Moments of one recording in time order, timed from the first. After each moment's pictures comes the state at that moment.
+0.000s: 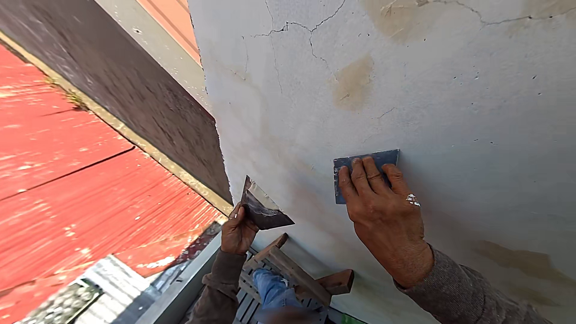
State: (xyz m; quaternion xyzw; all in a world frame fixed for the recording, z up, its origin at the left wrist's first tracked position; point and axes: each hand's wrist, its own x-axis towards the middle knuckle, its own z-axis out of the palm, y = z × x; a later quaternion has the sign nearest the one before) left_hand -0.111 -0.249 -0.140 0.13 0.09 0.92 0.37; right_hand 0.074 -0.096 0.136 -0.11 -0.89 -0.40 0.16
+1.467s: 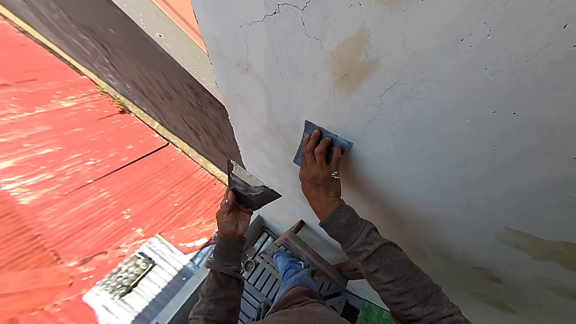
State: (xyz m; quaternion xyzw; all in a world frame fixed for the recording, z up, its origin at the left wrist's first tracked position) left_hand -0.130 -0.286 -0.121 0.11 0.18 0.94 0.27; right_hand -0.025 -0.103 0.022 -0.21 -0.90 -0.28 0.25
